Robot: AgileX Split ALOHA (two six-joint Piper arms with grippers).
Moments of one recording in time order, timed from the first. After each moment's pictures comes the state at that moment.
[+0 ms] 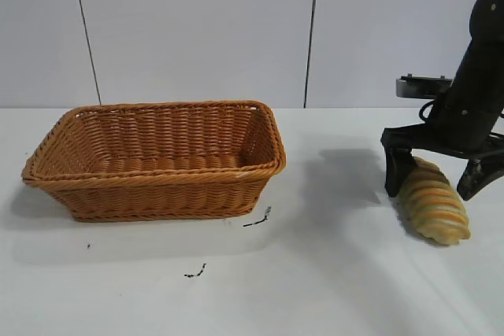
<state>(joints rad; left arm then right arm) -0.02 -0.01 -0.50 -0.04 1.07 0.08 0.04 2.11 -1.32 0.12 0.72 -0.11</state>
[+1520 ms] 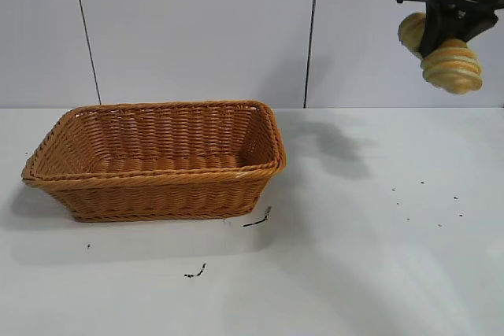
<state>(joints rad) -0.02 -0.01 -0.50 -0.04 1.07 0.08 0.13 2.01 -1.90 0.06 1.10 -0.14</state>
